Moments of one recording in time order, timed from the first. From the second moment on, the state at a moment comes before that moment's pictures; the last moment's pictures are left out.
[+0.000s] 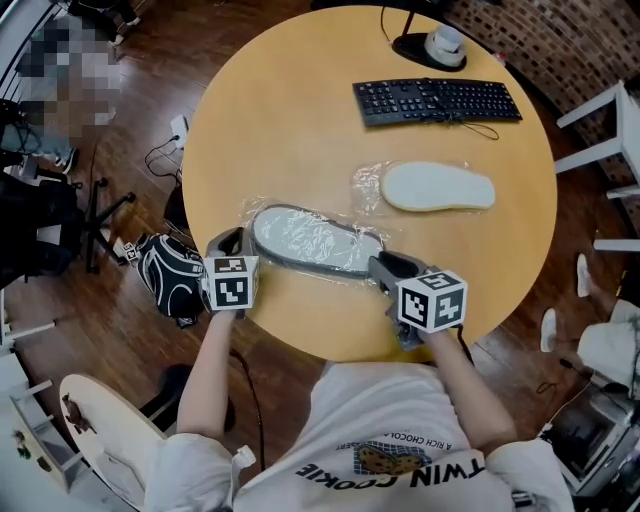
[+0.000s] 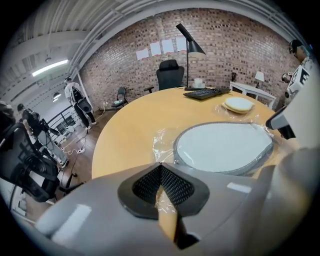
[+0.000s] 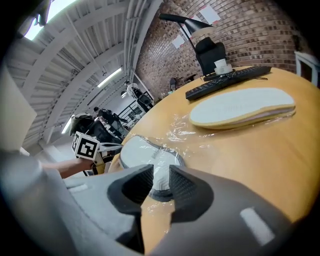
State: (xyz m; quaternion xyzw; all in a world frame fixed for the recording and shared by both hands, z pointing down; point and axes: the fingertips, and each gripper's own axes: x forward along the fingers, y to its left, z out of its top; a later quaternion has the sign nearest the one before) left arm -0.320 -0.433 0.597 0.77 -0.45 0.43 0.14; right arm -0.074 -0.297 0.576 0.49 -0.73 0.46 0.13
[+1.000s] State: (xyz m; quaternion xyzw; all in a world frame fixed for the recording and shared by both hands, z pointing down) left arm -0.317 -0.429 0.613 0.77 -0.43 0.45 0.13; right arm -0.057 -0.282 0.605 0.47 -0.66 0.58 0.07
